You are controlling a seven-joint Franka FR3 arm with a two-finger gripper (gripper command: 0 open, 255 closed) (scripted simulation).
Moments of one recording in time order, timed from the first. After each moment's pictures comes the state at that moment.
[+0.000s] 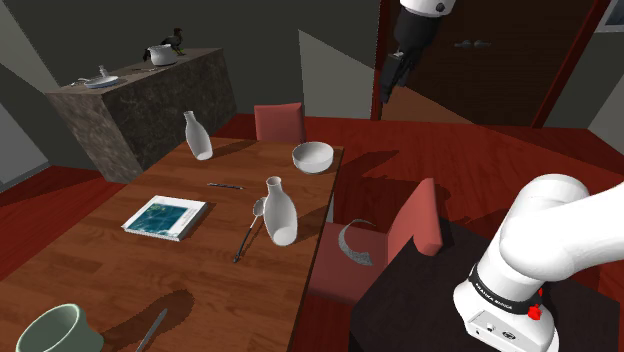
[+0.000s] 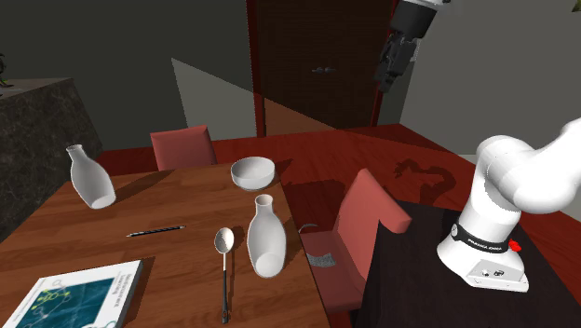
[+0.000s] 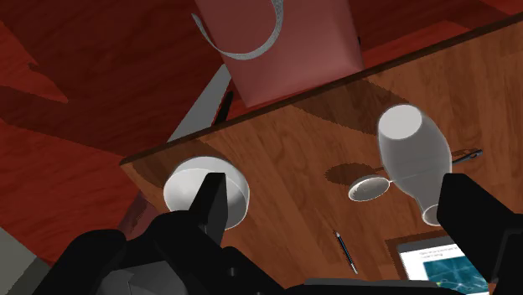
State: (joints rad) arm 0.00 -0.83 0.04 -2.26 -0.02 1.70 -0.11
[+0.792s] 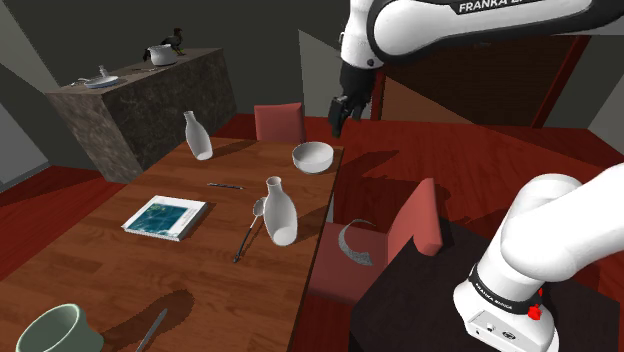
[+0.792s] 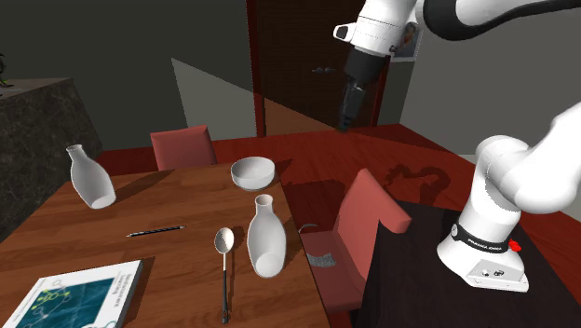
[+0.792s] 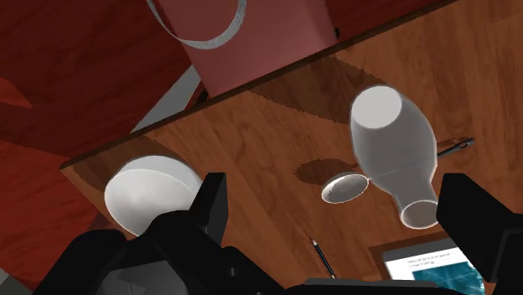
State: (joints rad) arm 0.02 -0.61 0.15 -2.32 0.03 1.95 0.02
